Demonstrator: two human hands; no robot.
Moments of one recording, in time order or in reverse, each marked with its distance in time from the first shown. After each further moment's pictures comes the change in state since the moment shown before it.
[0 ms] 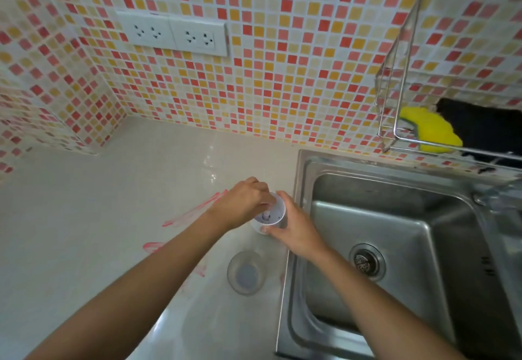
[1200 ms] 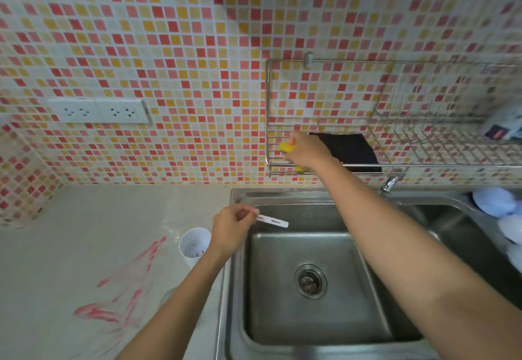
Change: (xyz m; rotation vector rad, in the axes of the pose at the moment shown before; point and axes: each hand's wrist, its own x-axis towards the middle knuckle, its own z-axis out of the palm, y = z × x) left_hand 0.073 0.166 -0.034 -0.836 0.311 -0.620; right_hand -0.002 -0.058 -0.289 -0.471 0.317 0.195
